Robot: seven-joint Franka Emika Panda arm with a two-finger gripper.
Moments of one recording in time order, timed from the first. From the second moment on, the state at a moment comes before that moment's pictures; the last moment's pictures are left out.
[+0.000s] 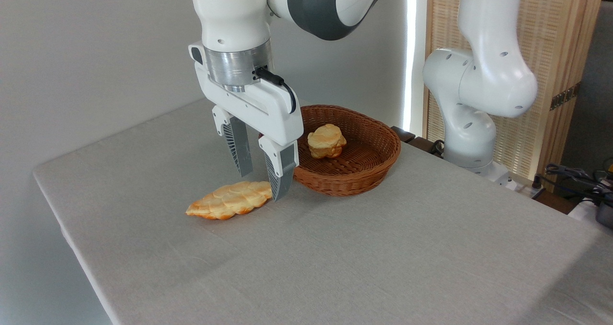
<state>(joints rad) -0.06 -0.08 0.04 -1.90 -0.11 1.82 0.73</state>
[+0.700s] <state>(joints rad) -0.09 -0.06 0.02 -1.90 -0.11 1.82 0.73</state>
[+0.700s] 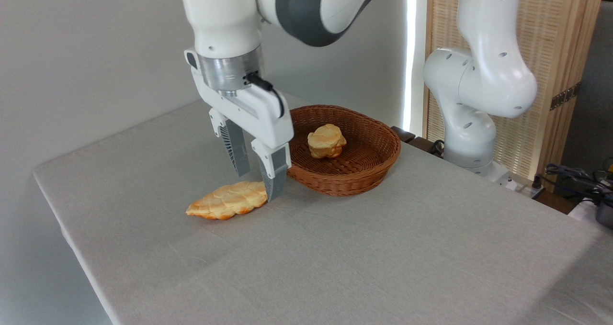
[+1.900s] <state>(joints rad) -0.31 0.14 0.02 -1.90 -0.10 1.95 0.77</state>
